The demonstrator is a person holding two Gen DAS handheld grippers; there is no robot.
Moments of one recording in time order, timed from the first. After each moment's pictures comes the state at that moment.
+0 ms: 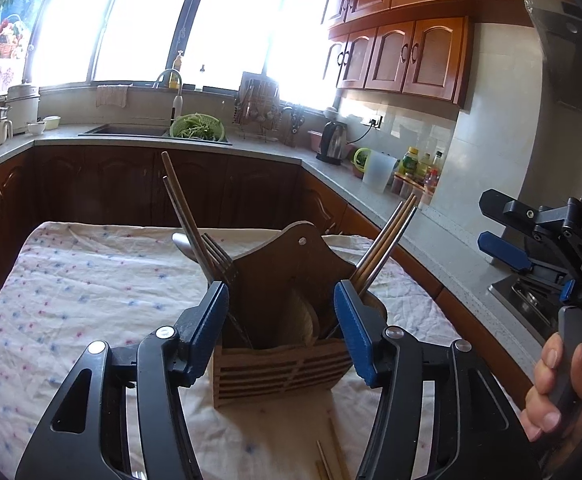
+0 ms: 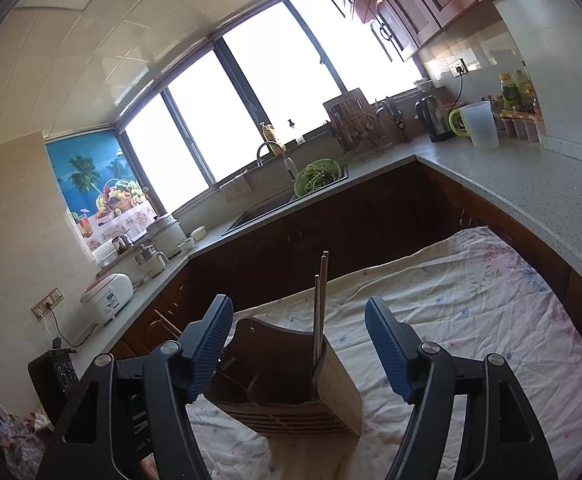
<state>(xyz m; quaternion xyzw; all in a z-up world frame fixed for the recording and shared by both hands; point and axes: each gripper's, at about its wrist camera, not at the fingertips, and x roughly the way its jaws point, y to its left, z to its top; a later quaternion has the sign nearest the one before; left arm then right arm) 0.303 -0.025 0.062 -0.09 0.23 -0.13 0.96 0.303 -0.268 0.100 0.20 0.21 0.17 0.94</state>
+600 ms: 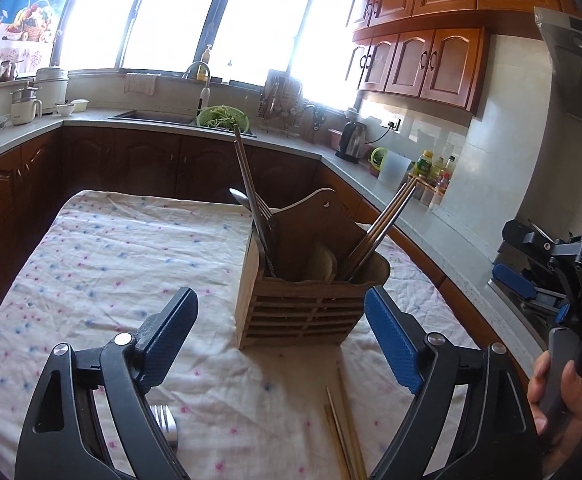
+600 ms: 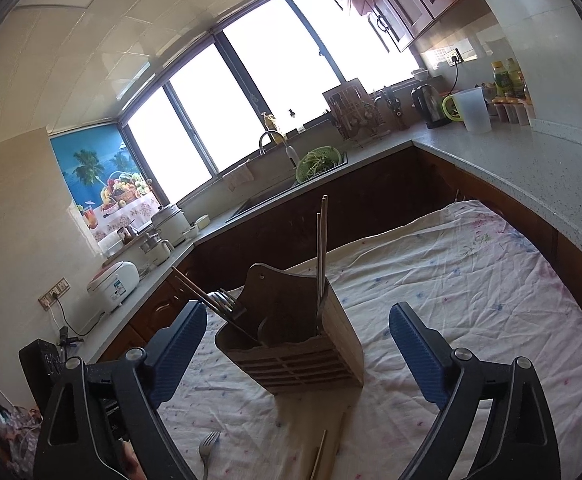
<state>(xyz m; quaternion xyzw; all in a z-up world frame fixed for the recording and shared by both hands) 0.239 0.002 0.055 -0.11 0.24 -0.10 0.96 0.251 -0.270 0.080 0.20 0.22 0.18 0.94</state>
